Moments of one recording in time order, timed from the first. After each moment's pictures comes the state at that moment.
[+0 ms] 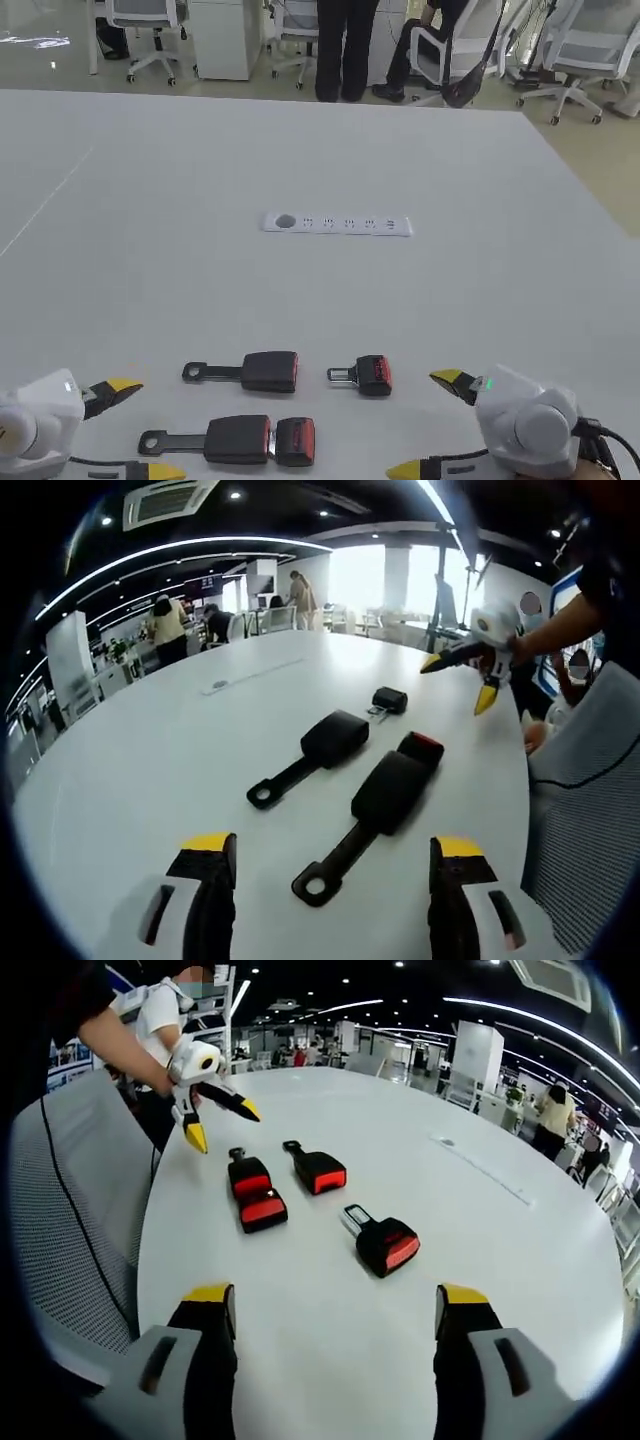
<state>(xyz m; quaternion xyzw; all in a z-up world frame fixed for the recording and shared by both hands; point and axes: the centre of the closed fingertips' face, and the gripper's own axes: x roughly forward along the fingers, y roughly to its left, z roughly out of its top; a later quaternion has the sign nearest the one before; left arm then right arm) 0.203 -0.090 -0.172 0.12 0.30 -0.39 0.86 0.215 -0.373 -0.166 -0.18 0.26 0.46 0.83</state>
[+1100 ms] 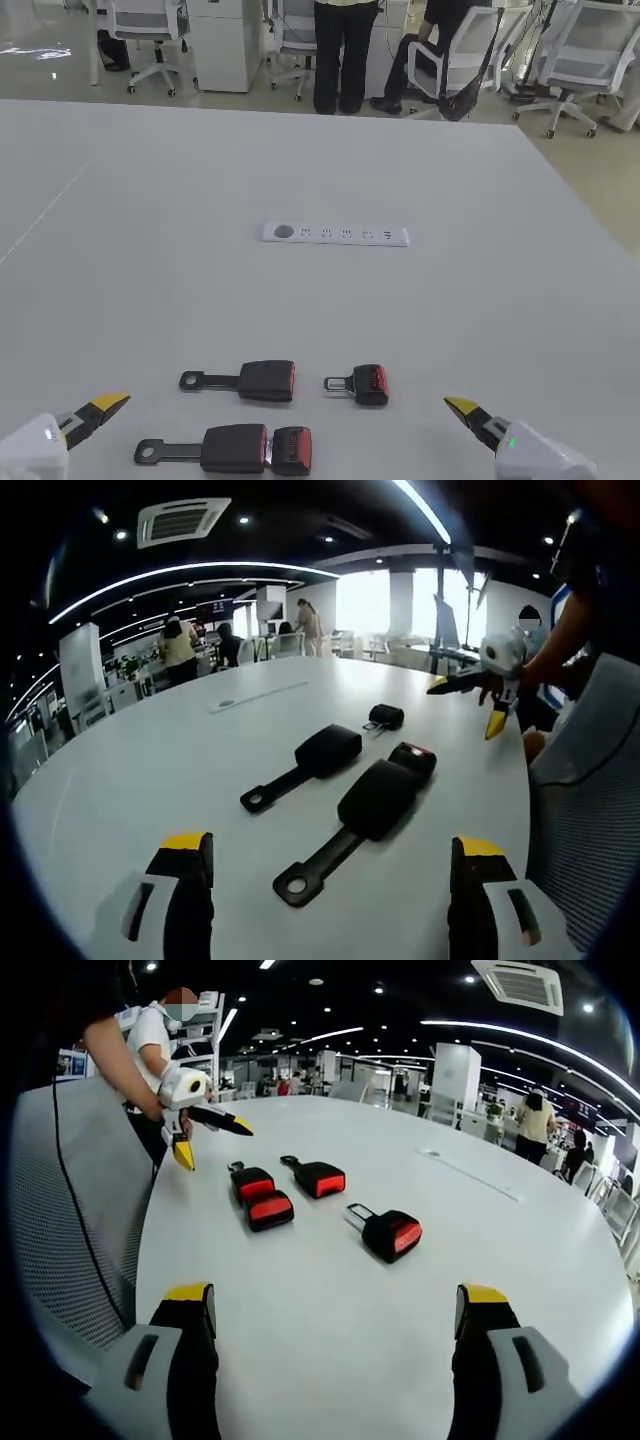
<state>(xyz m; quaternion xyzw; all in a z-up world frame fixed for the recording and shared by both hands) 0.188 -0.112 -0.158 0.10 0.24 -0.38 0.89 0.198 -0.378 -0.170 -0.15 0.21 0.44 0.86</state>
